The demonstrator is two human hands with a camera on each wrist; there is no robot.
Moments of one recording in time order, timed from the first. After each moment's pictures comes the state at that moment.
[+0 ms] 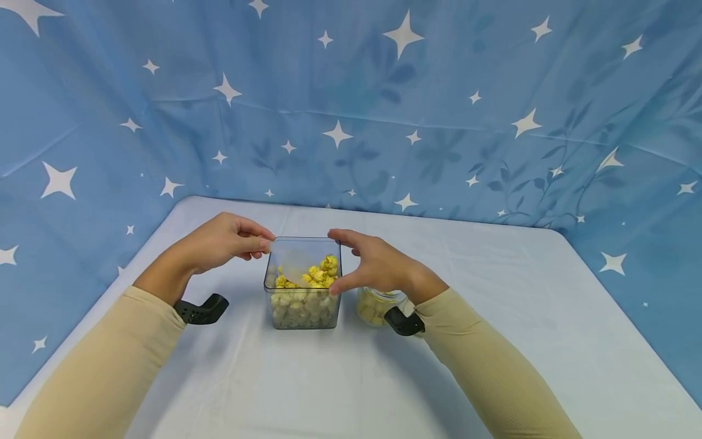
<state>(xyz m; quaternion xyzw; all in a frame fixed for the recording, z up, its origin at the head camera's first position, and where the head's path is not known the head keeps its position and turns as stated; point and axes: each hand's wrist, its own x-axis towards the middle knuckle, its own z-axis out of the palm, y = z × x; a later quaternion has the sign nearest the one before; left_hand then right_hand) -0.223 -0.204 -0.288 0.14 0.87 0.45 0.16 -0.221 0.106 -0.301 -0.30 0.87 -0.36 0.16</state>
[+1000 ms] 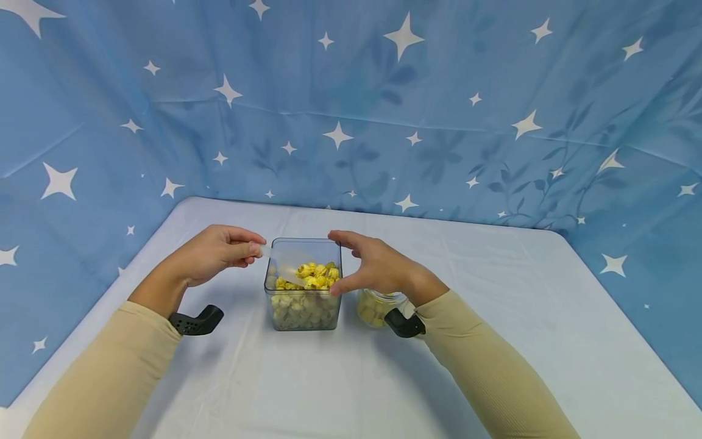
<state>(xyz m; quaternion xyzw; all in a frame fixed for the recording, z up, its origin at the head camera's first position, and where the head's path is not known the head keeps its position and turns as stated) -0.218 -0.217 -0.311 0.13 0.80 0.57 0.16 -0.219 0.107 -0.300 -0.31 0.87 -0.36 0.16</state>
